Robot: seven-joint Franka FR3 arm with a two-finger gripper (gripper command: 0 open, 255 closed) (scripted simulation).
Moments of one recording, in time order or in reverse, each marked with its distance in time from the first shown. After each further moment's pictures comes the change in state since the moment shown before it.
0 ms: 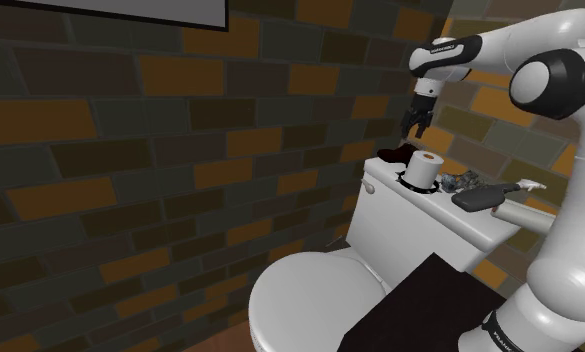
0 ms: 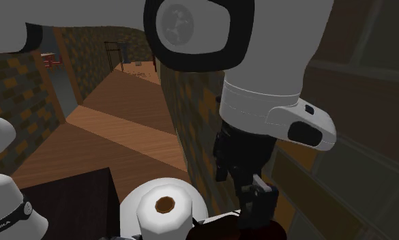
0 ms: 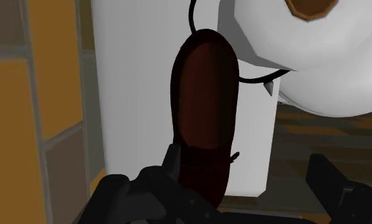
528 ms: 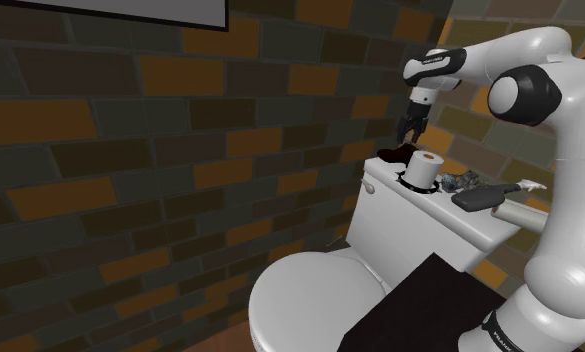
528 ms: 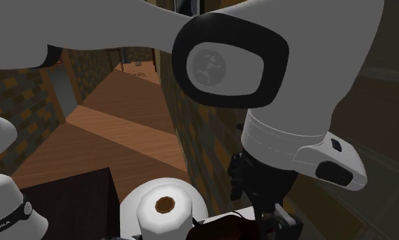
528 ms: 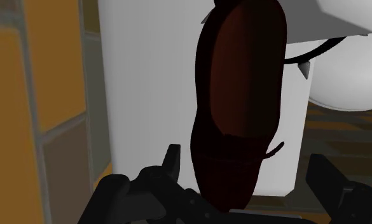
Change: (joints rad) arm -0.046 0.130 0.007 0.102 0.050 0.018 -0.033
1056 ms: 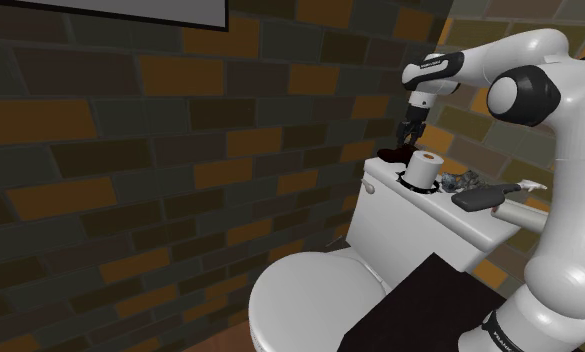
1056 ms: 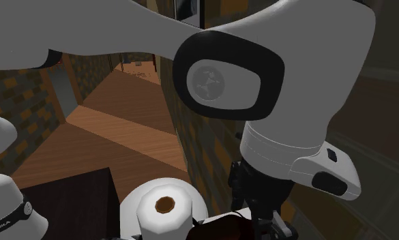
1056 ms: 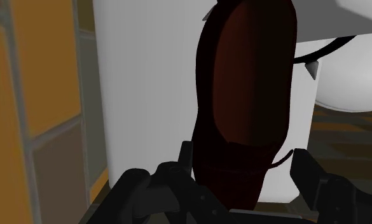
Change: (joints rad) arm 0.002 0.004 0.002 -0.030 0.003 0.034 -0.004
